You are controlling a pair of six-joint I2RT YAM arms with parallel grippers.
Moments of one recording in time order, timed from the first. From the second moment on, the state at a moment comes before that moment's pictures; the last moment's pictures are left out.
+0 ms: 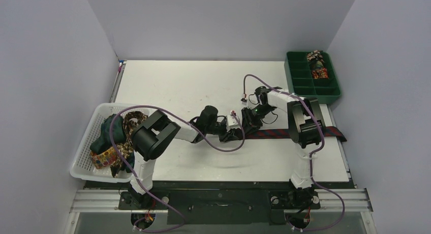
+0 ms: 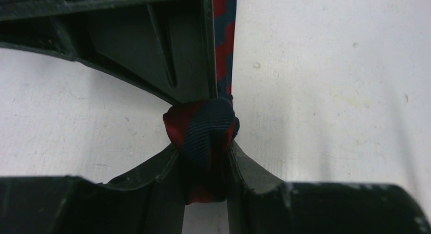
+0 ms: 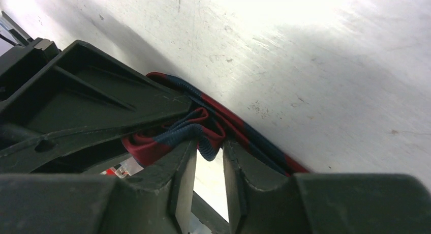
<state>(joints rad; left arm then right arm) -0.75 2.04 0.95 0.60 0.68 0.28 0.27 2.07 1.37 -0.88 -0.68 0.01</state>
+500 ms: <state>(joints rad) -0.76 2.02 1.06 0.31 0.65 0.41 0.22 2.02 1.40 -0.92 -0.75 -0.05</state>
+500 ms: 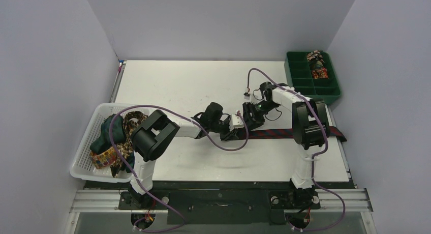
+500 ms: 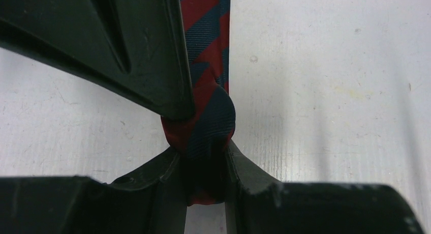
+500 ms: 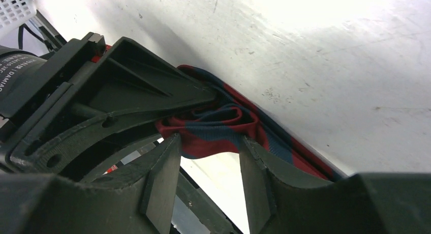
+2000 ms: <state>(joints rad) -0.72 1.99 0.94 0.44 0.74 0.40 0.19 2.09 1.39 -1.00 -0.68 -0.16</state>
